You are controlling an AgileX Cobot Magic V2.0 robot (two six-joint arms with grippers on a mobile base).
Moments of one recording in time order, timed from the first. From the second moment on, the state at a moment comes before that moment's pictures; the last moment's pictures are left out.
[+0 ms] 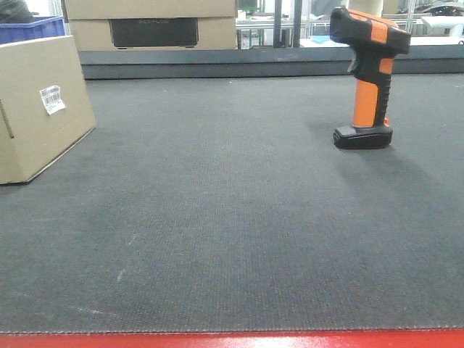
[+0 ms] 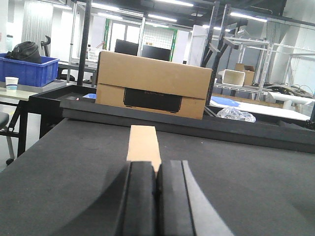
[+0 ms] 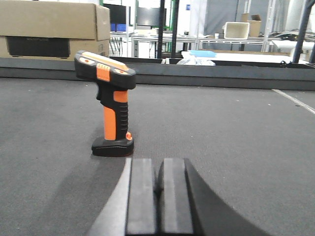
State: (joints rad) left arm -0.03 0.09 -0.23 0.08 0.05 -0.21; right arm -0.08 0.00 0.00 0.06 0.04 -0.04
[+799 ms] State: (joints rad) left arm -0.03 0.09 -0.23 0.08 0.05 -0.21; right arm -0.08 0.00 0.00 0.06 0.04 -0.04
